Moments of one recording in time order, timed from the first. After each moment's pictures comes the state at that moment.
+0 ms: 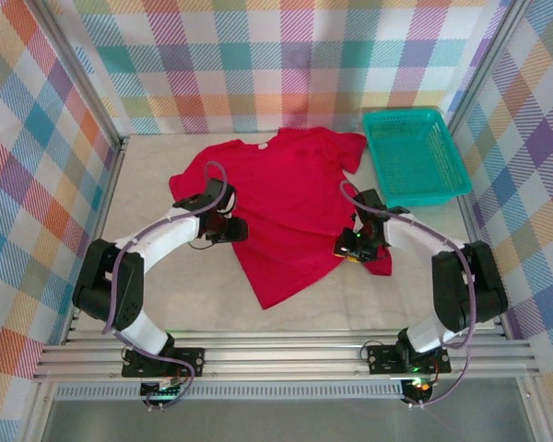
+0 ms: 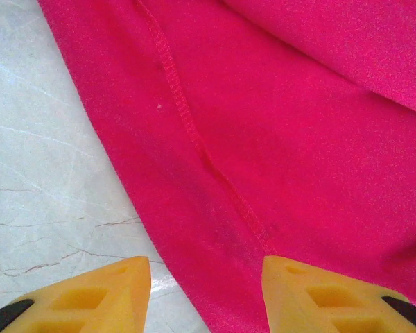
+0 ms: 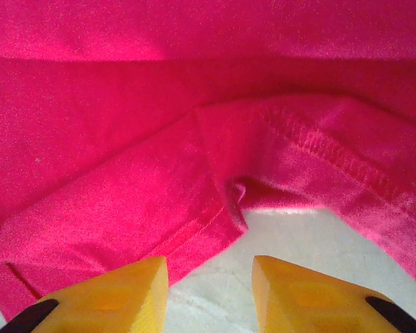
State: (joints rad) left arm -0.42 1.60 1.07 -0.60 0.09 -0.44; right arm 0.34 1.56 0.91 -0.67 -0.28 0.57
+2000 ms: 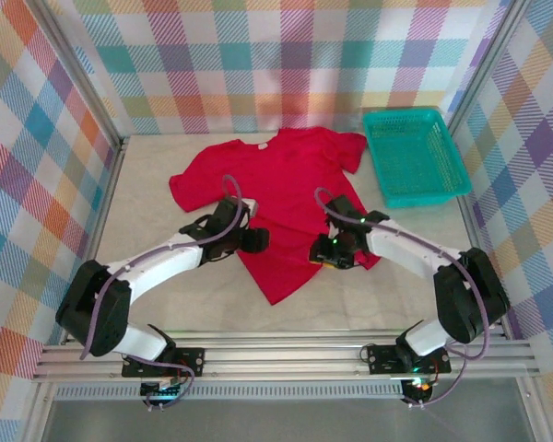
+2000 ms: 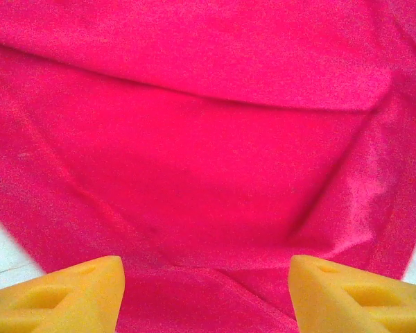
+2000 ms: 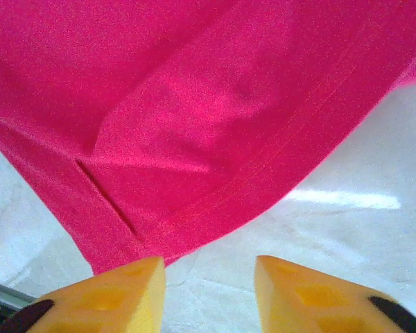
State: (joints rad) left arm -0.60 1.43 0.87 -0.30 0.01 -0.40; right arm 0.60 1.50 0.94 -0.68 -0.28 0.75
